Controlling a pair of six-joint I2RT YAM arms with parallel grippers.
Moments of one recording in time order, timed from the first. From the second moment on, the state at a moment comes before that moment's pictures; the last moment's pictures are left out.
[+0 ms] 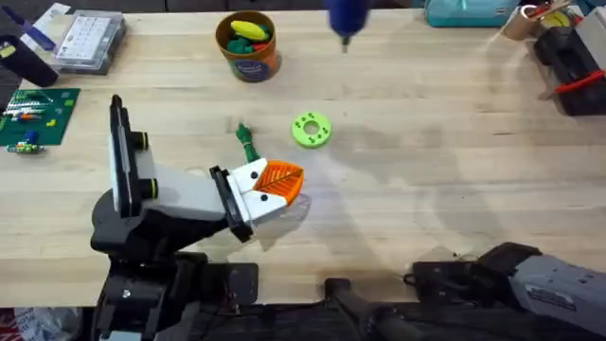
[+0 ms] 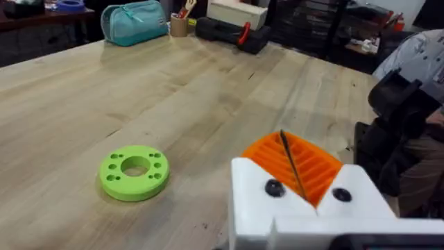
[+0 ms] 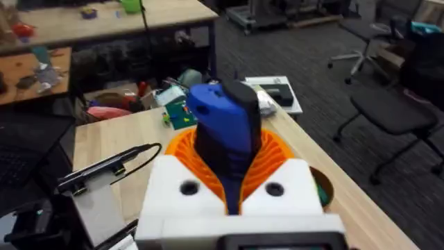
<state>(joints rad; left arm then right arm) -0.07 0.00 0.01 -0.11 1.05 -0.08 0.45 1.23 1.54 -0.36 -0.71 -0.03</state>
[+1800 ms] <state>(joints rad) -0.07 0.00 0.01 -0.11 1.05 -0.08 0.75 1.28 1.24 0.13 -0.88 0.04</state>
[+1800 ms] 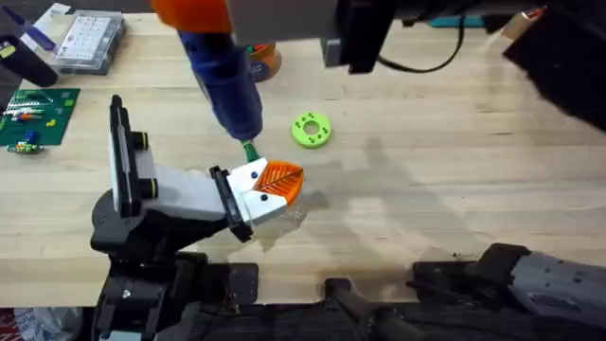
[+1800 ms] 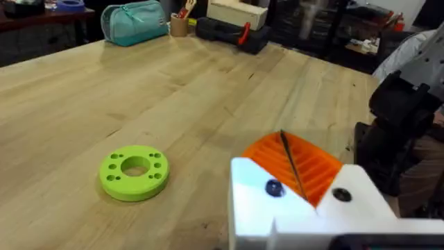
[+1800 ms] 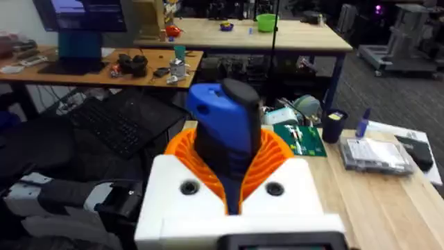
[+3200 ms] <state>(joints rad) -0.07 0.00 0.01 -0.11 1.05 -0.08 0.80 1.34 1.15 0.22 -0.89 0.04</state>
